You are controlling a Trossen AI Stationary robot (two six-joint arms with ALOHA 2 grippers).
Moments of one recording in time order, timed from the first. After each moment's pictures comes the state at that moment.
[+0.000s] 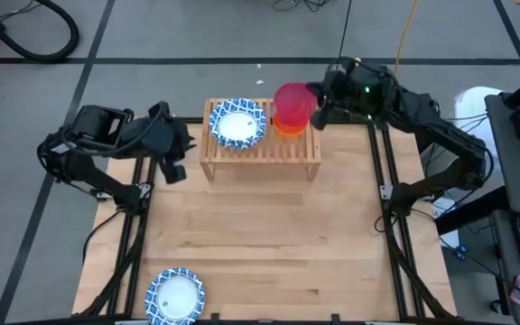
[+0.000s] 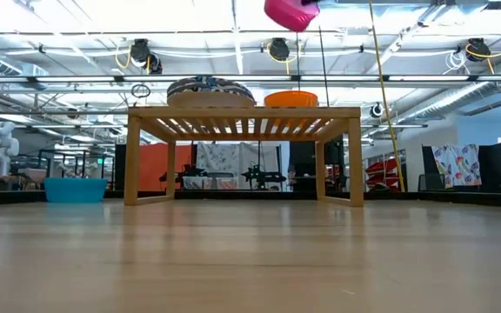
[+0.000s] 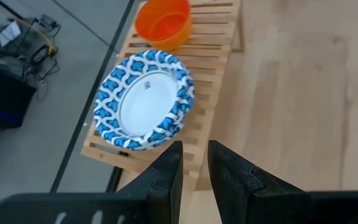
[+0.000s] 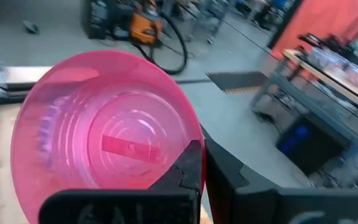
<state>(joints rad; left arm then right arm) -0.09 1.41 2.06 -1.57 -0.48 -0.10 -0.39 1.32 1.63 -0.64 0.26 -0.25</state>
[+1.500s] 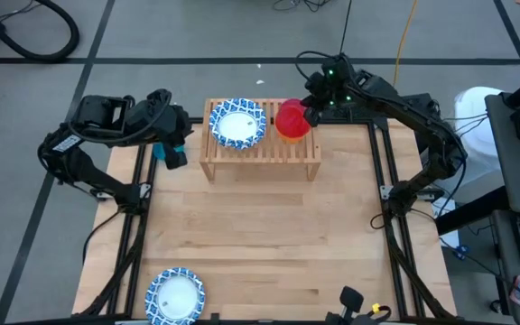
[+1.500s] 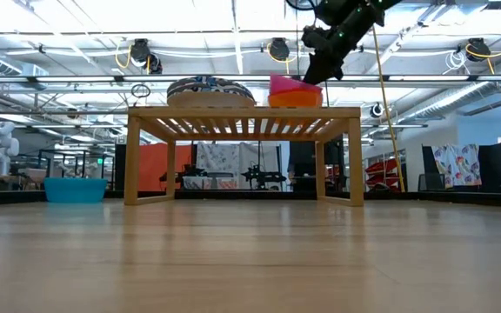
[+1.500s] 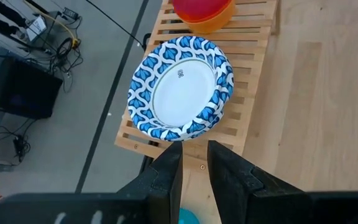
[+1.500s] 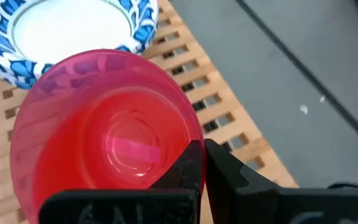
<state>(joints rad) 0.06 1.41 2.06 -1.57 -0.47 0.06 -0.74 1.53 1.51 -0.72 -0.21 -0.20</state>
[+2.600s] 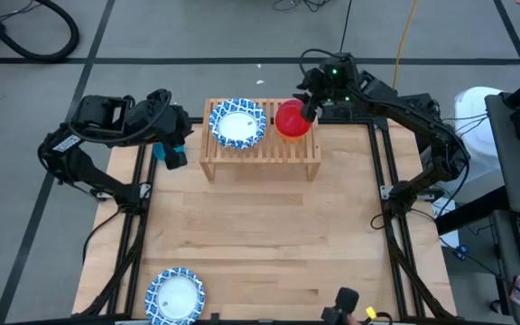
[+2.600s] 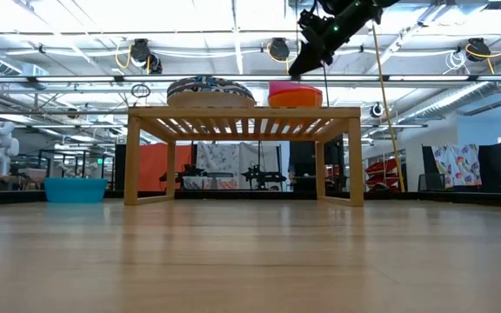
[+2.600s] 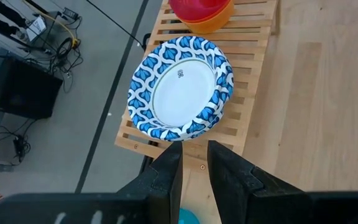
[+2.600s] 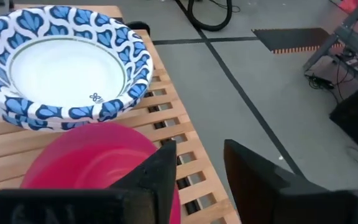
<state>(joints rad) 0.06 1.41 2.06 -1.57 -0.47 0.06 -0.71 1.50 1.47 -0.50 -0.15 -0.34</state>
